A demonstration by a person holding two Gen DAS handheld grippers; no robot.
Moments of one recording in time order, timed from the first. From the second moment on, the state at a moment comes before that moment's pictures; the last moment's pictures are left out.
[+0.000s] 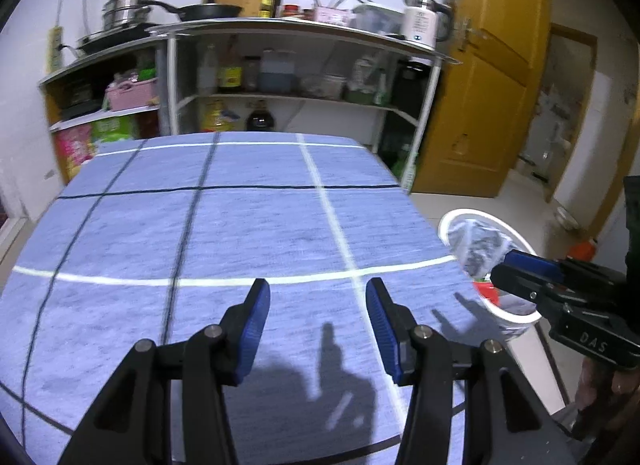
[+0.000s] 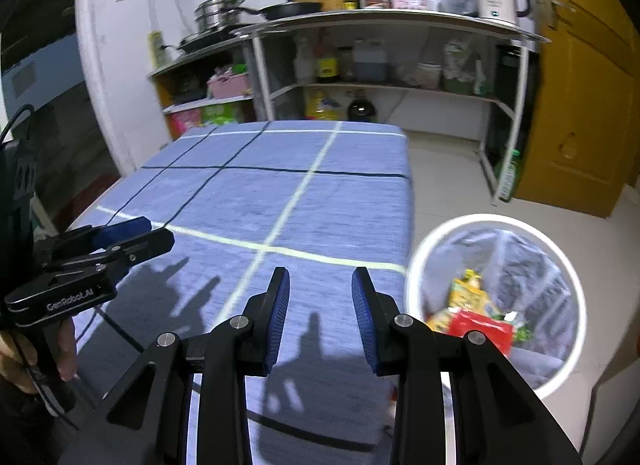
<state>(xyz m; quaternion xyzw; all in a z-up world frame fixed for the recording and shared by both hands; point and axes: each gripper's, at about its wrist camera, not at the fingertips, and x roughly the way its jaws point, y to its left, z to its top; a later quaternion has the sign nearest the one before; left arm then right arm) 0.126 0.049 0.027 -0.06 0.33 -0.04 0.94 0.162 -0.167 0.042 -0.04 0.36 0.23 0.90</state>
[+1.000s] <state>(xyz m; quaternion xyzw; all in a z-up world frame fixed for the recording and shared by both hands) 0.140 0.112 -0.026 -0.07 0.41 0.06 0.91 0.215 -0.102 -0.023 -0.09 0.44 0.20 0.87</state>
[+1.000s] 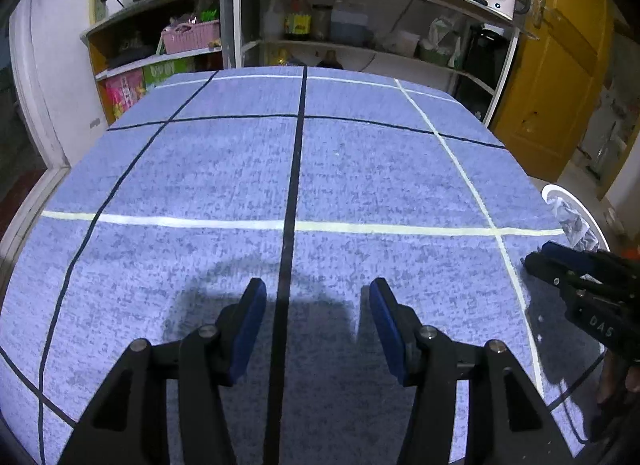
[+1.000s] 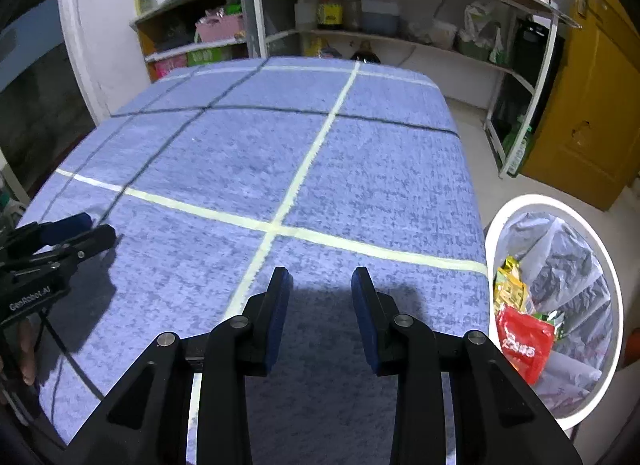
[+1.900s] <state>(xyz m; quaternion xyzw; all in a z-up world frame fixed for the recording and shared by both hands) 0.150 0.098 -0.028 -0.03 0.43 0.05 0.90 0.222 -0.103 -0.025 -0.09 0.45 0.17 0.87</state>
